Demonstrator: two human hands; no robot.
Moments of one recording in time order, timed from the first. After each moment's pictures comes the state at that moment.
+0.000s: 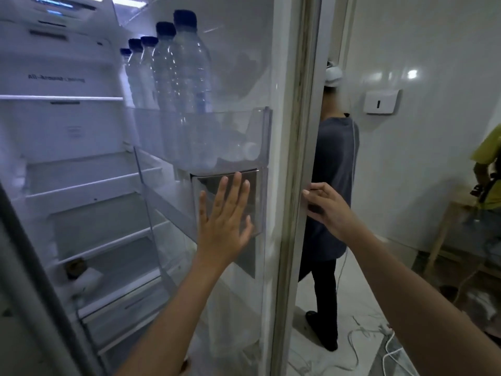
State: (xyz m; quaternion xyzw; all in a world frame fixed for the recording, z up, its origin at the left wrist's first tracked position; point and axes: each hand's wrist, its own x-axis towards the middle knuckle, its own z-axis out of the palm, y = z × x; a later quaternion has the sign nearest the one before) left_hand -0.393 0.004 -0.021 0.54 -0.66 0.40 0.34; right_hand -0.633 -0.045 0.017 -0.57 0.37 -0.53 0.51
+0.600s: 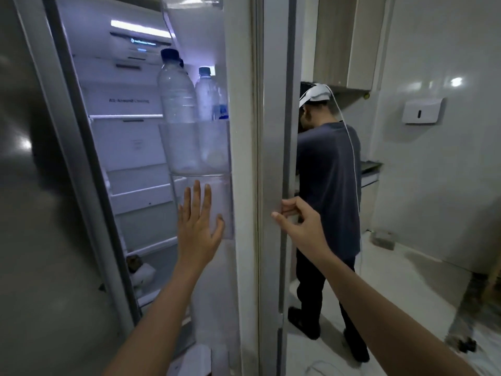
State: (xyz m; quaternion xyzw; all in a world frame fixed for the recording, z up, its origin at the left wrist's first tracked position) left_hand -0.232 0.070 -0.026 0.62 -0.63 0.22 0.40; right_hand -0.464 0.043 -0.007 -0.71 0.30 -0.58 0.26
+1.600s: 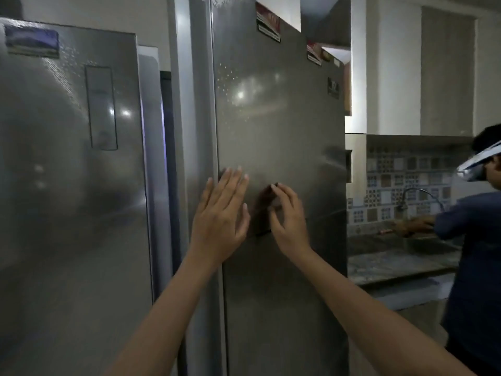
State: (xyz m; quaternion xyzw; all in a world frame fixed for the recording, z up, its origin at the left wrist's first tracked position) left_hand -0.127 0.023 0.127 0.56 -0.56 0.53 0.32; right_hand -0.231 -0.109 0.100 -0.76 0.14 -0.61 0.14
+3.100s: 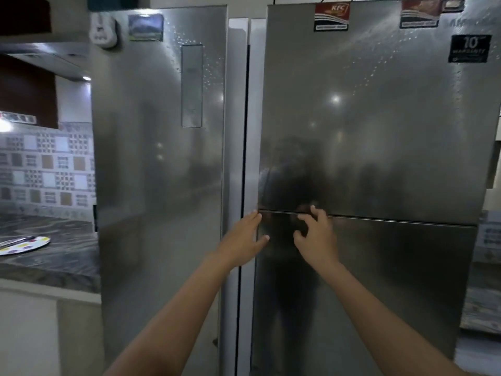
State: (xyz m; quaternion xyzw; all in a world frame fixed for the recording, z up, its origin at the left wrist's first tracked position) left_hand -0.028 0.033 0.074 0.82 -0.47 0.12 0.29; right_hand -0.125 -0.117 0.068 -0.86 0.21 -0.42 0.17
